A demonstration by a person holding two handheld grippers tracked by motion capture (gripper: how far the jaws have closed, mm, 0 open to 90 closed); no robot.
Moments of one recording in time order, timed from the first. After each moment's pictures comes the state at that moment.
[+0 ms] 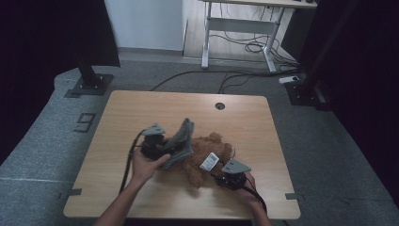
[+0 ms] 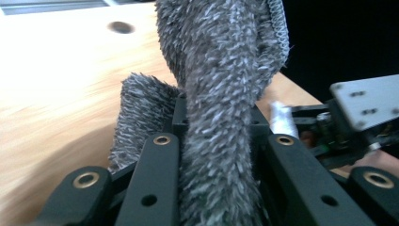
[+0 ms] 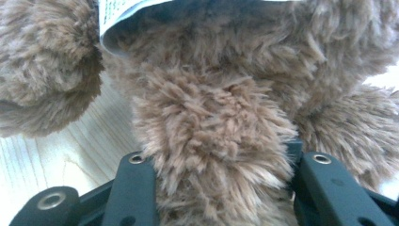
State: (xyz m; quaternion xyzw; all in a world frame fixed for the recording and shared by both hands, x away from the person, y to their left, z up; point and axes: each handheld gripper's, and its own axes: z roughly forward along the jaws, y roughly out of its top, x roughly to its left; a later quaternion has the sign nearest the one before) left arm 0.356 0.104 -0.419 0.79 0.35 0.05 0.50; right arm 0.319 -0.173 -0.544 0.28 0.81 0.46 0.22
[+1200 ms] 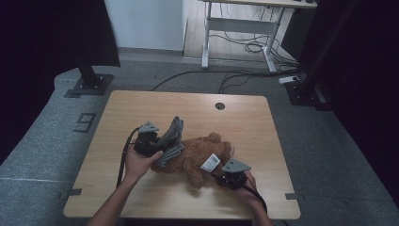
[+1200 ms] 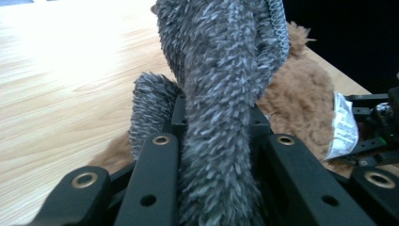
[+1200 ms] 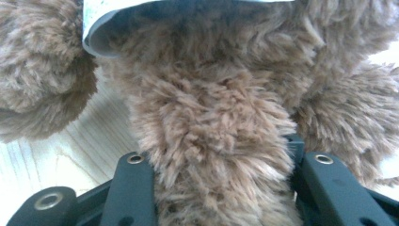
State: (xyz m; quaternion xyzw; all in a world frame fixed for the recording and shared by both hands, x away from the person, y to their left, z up) left arm 0.367 0.157 -0.431 0.78 0.41 0.10 0.46; right arm 0.322 -0.175 -0.547 0.29 0.82 0.45 0.21
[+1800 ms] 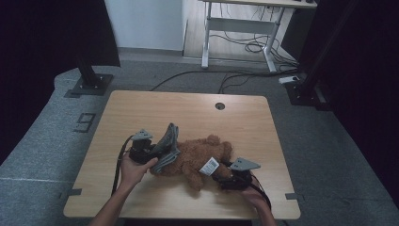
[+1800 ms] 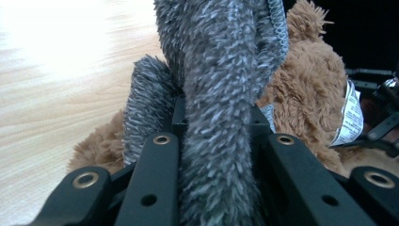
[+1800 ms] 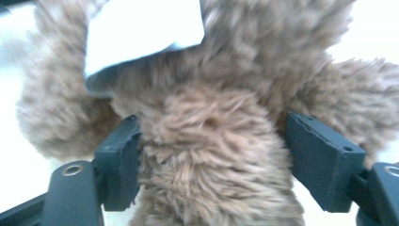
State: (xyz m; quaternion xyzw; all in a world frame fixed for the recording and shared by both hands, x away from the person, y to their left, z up) left arm 0.354 0.170 -0.457 0.77 0.41 0.07 0.48; right arm 0.319 -0.196 -0.536 0.31 0.80 0.50 0.16
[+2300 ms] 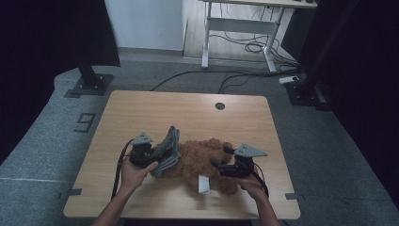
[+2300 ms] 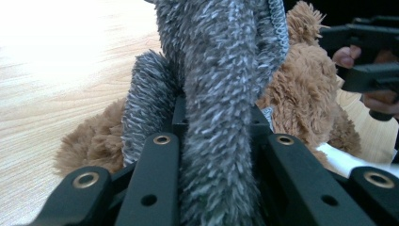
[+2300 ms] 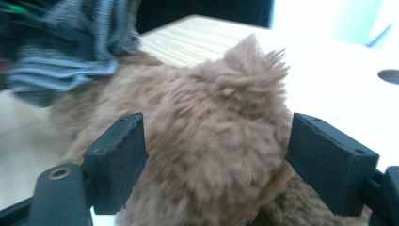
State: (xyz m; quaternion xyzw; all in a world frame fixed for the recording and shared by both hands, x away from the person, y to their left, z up) left arm 0.345 0.167 -0.459 0.77 0.40 0.07 0.48; right arm 0.337 -0.186 -0.483 0.34 0.75 0.54 0.16
